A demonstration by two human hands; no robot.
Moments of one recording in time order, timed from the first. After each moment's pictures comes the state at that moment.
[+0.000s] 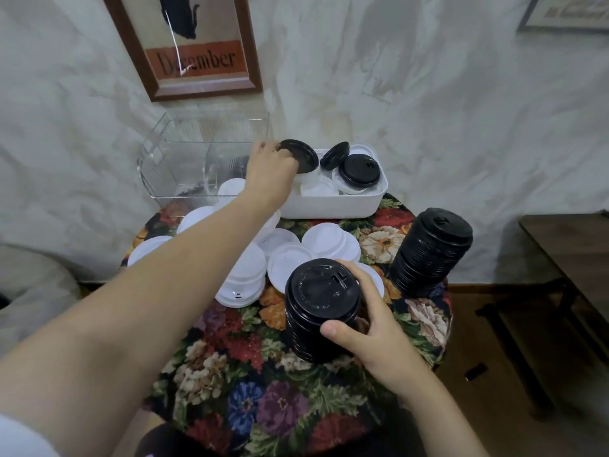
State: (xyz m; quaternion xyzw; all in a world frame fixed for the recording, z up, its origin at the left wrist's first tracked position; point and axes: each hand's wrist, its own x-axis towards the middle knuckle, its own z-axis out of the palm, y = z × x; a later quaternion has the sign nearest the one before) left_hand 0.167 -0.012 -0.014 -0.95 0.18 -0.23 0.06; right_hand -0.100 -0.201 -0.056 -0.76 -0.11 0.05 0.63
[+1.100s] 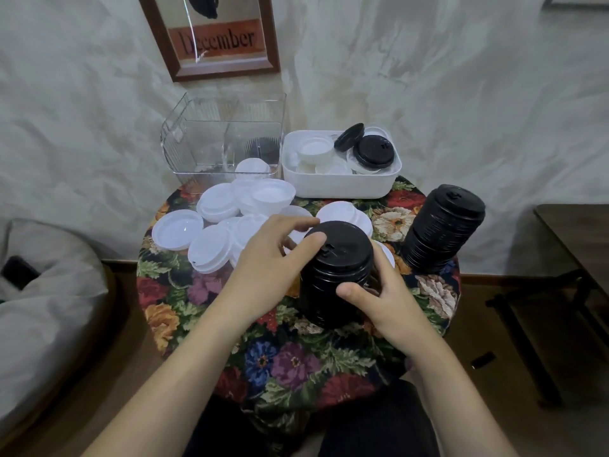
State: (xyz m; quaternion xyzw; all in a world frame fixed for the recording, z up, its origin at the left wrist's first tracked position) left_hand -0.078 0.004 -0.016 -0.84 0.08 -0.02 -0.54; right_hand -0.105 -0.196 -0.049 -0.76 -0.13 0.02 0.63
